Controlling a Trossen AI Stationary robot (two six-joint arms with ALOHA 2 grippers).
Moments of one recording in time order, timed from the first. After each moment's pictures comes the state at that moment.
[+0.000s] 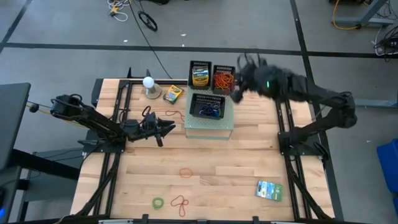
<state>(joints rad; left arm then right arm) -0.12 1.26 0.08 1.18 -0.47 -0.36 -0.10 1.32 1.62 -0.81 0.59 0.09</state>
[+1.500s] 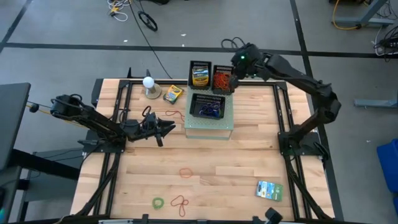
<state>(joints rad) -0.12 1.26 0.08 1.18 -0.47 -0.38 -0.58 1.56 1.61 -0.91 0.31 -0.07</state>
